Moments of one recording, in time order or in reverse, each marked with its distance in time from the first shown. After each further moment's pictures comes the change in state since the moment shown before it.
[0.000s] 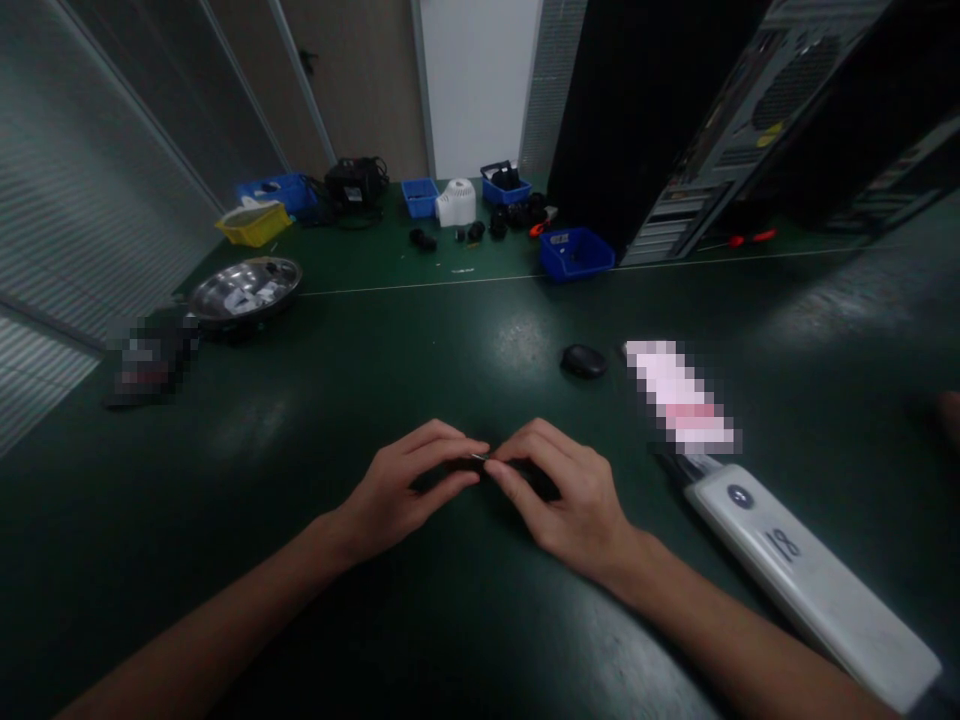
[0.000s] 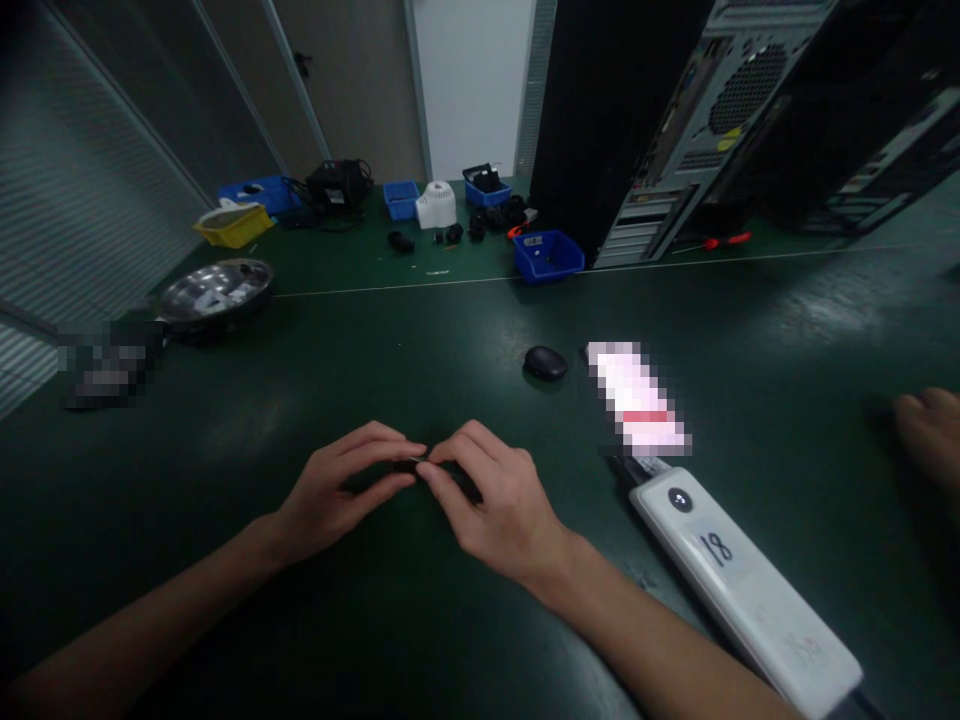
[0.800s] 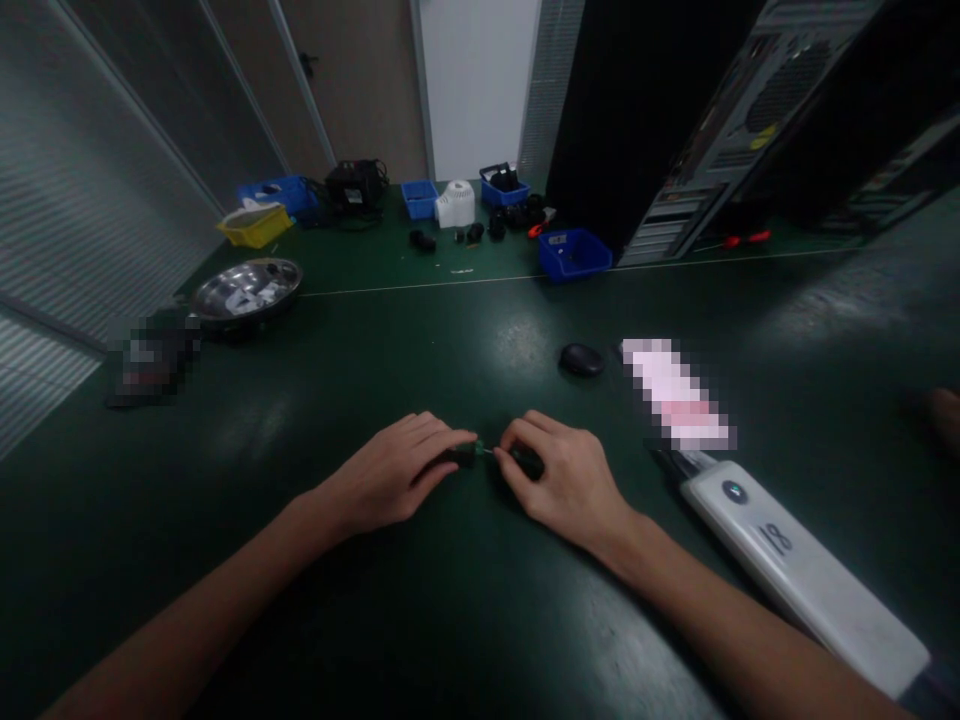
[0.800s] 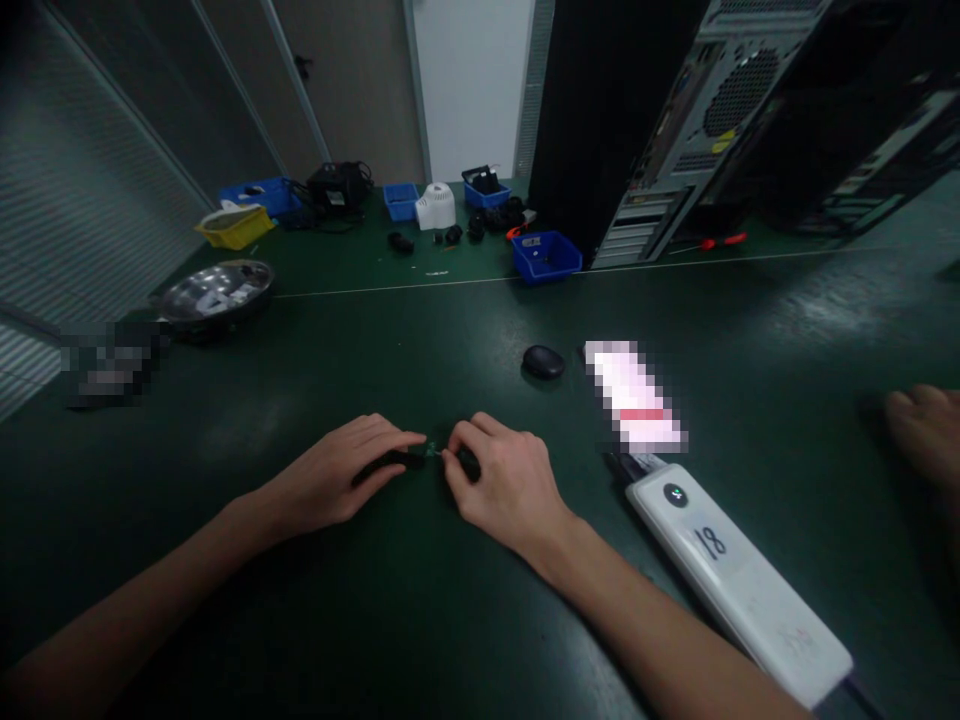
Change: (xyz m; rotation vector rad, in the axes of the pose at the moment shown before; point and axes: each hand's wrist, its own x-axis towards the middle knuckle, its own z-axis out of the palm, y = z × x) left_hand 0.007 -0.006 -0.022 0.342 -0.356 -0.060; right_hand 0.005 0.014 -0.003 -0.342 -0.176 0.220
